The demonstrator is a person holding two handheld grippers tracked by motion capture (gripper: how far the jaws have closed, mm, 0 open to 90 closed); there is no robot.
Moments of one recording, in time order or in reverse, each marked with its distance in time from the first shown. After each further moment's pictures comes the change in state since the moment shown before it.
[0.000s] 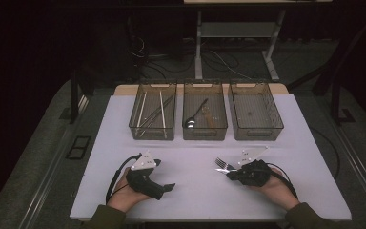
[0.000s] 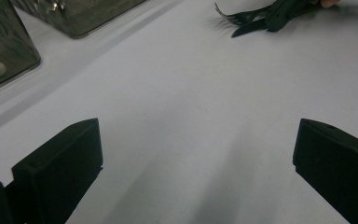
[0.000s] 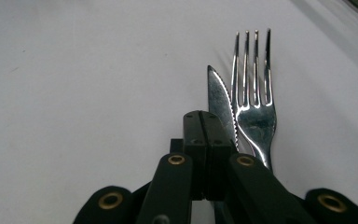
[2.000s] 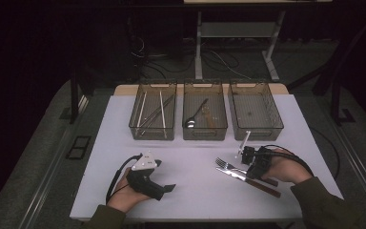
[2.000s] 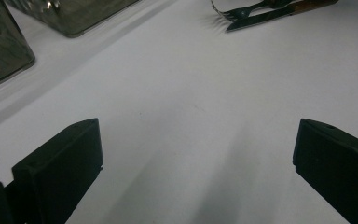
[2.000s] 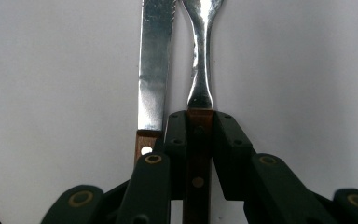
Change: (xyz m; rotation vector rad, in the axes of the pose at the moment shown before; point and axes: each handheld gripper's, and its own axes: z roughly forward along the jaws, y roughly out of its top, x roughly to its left) left arm -0.001 0.000 0.001 0.006 -0.009 0.003; right arm -0.028 0.036 -0.010 0.652 -0.053 -0.097
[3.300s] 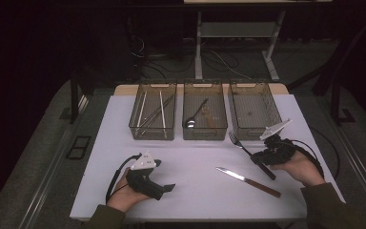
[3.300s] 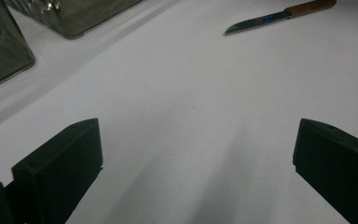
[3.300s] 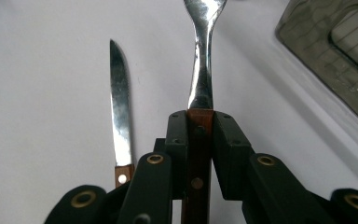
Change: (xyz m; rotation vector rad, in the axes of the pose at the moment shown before) left arm 0.001 0.000 -0.001 -0.009 -0.009 -0.003; right arm -0.028 -0.056 -0.028 -0.494 0.041 0.284
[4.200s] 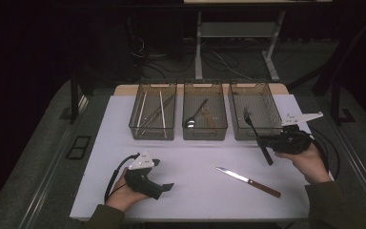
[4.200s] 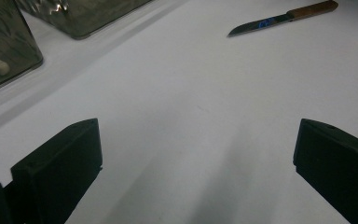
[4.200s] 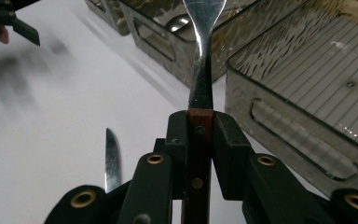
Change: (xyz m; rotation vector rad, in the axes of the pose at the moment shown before) left arm 0.003 -0.002 -0.002 -0.011 0.007 -0.008; right arm -0.018 -0.004 -0.036 -0.353 -0.024 0.081
